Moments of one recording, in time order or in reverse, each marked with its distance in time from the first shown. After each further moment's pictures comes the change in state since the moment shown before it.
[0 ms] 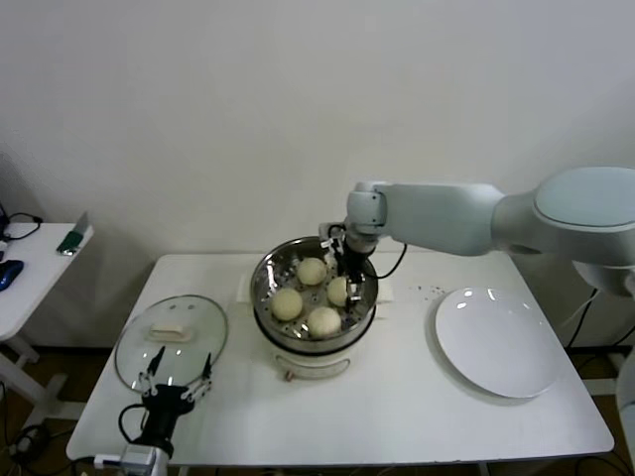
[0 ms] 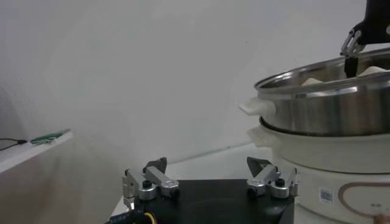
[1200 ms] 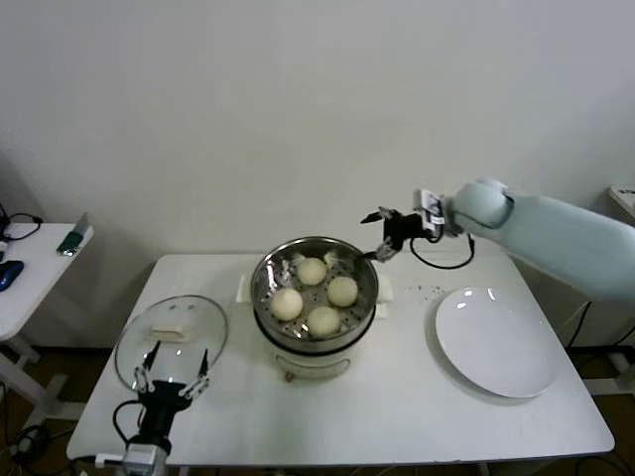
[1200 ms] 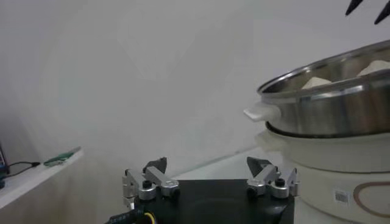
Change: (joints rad) left arm 0.002 -0.004 0.000 -0.023 0.098 -0.004 -0.032; right arm -0.325 -0.579 0.612 0.240 -0.054 0.343 0.316
